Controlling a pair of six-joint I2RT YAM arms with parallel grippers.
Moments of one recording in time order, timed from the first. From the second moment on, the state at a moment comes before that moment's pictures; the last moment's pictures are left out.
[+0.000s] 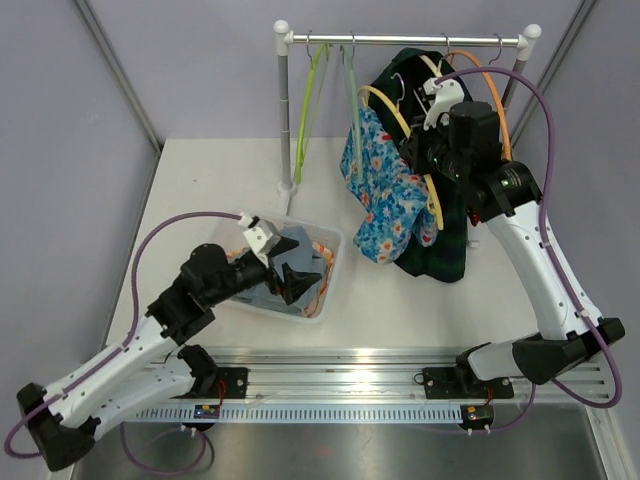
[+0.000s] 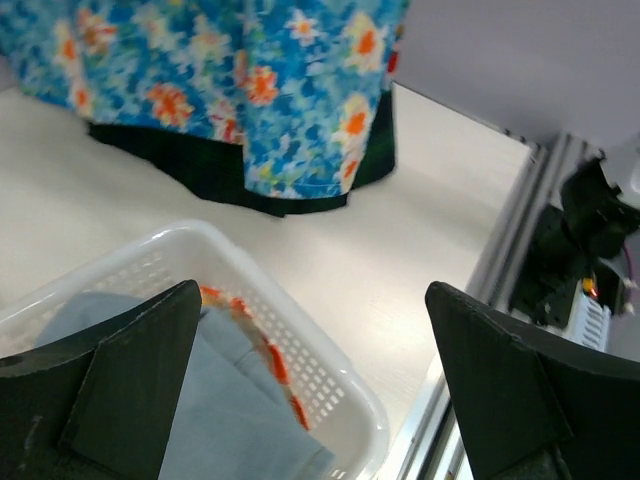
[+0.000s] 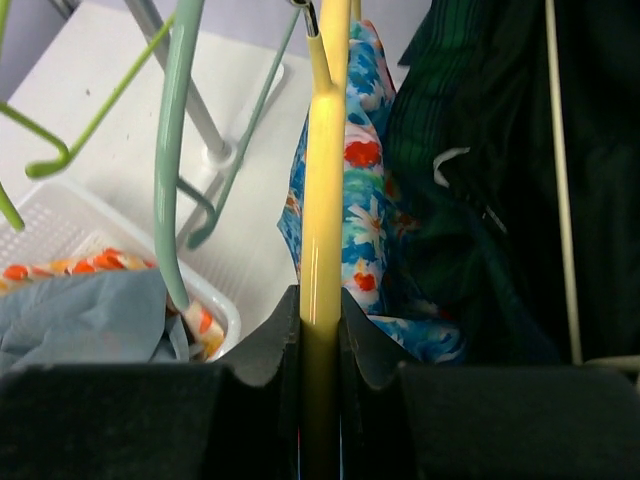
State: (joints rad) left arm -0.74 0.69 0.66 -0.05 0.29 -0.13; right arm 0.41 1.40 1.77 -0.70 0.02 0.08
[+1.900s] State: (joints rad) left arm -1.27 0.98 1.24 0.03 0.01 0.12; right arm 0.20 0.92 1.09 -0.66 -0.08 -0.02
